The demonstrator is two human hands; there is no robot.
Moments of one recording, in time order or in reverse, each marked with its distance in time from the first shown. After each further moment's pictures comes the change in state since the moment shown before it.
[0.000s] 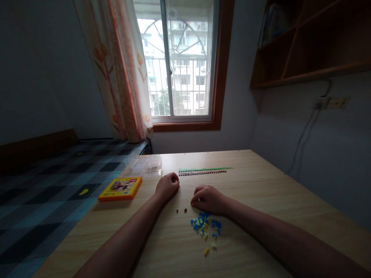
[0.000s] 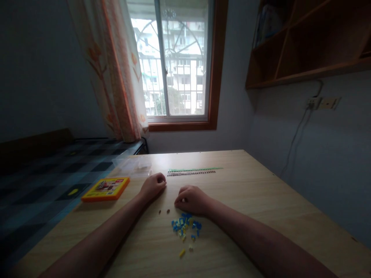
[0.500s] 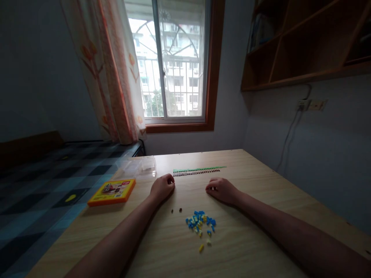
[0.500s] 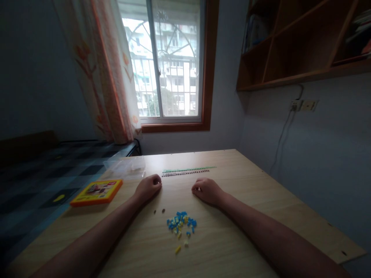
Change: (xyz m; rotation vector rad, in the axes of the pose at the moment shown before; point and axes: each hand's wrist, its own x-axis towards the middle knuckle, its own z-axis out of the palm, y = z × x) left_hand -0.001 0.004 -0.002 0.062 -0.035 0.020; right_hand -0.041 0.034 -0.047 -0.268 0.083 0.214
